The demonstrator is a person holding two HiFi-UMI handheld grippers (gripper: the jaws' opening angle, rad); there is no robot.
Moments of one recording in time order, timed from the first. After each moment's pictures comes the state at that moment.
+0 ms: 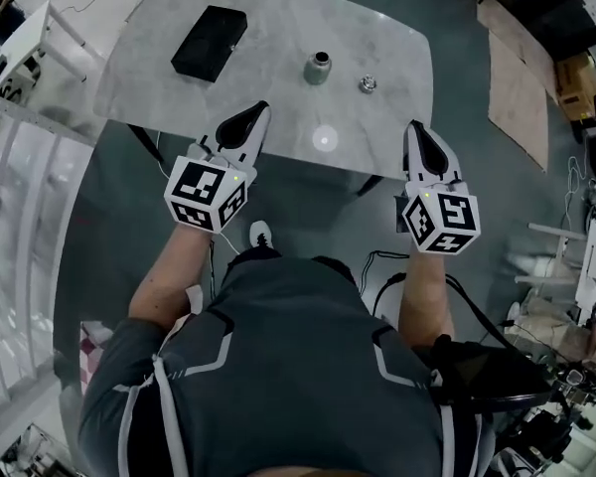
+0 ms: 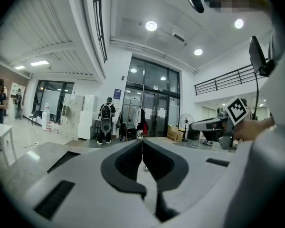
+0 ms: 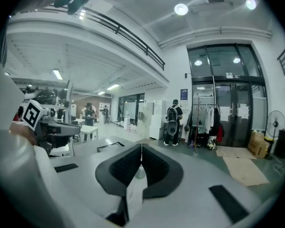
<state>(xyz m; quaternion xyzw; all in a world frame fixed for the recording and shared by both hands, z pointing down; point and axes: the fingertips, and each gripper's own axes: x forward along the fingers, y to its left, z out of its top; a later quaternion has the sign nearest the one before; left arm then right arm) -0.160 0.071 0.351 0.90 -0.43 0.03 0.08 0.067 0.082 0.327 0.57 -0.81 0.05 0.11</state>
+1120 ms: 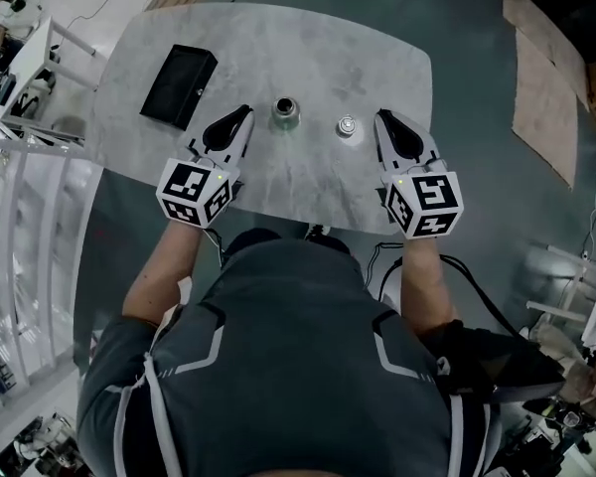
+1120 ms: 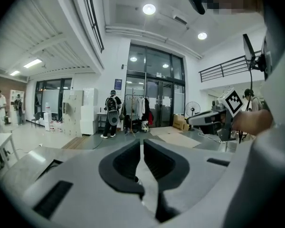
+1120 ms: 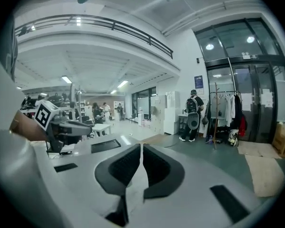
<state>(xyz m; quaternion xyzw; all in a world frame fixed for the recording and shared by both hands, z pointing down) -0.040 -0.096 0.389 0.88 -0.45 0.11 0.08 0.165 -0.101 0.375 0.47 -0.87 0.09 0.13</state>
